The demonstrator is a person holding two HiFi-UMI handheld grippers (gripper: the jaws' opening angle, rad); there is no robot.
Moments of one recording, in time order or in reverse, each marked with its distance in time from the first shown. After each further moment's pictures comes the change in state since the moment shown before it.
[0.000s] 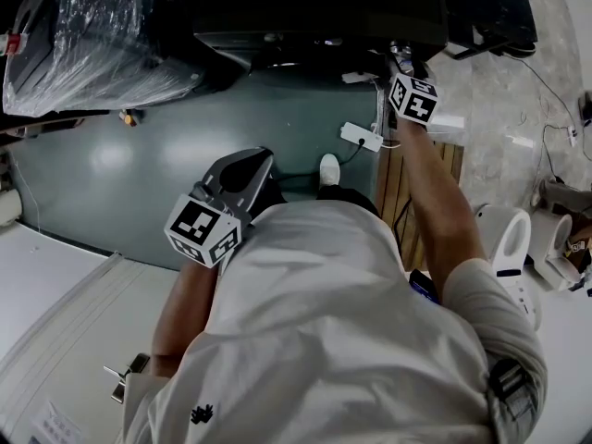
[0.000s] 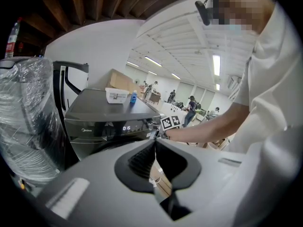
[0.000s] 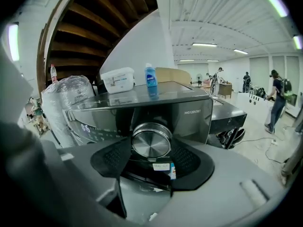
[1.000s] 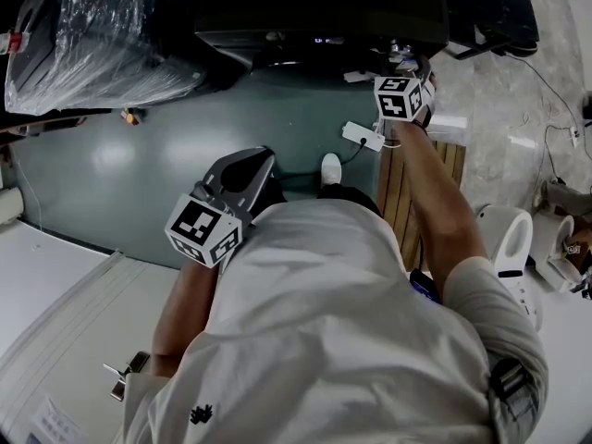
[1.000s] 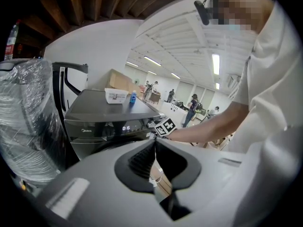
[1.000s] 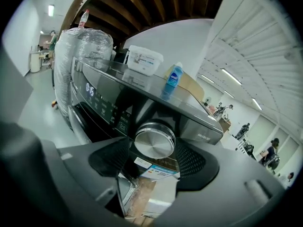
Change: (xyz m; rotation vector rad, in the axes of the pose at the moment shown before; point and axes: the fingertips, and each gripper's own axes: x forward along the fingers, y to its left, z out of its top) left arm 0.001 -0.003 0.000 0.009 0.006 0.004; right arm 0.012 0.012 -0.012 -0.534 0.091 -0.126
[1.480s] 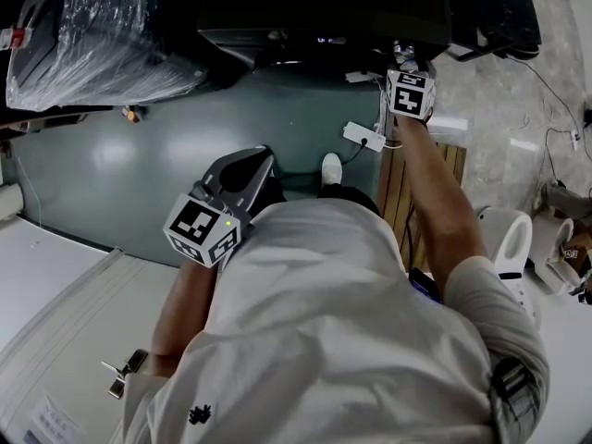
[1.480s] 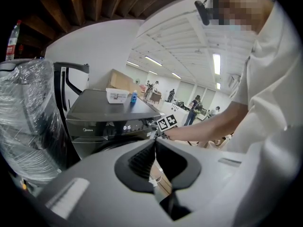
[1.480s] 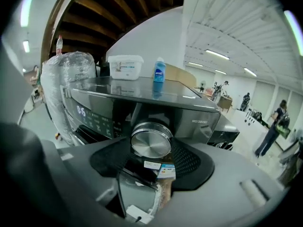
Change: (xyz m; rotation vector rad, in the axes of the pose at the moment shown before) left arm -0.004 0.002 0.000 -0.003 0.003 0.010; right arm -0.003 -0.012 0.005 0.298 -0.005 0.055
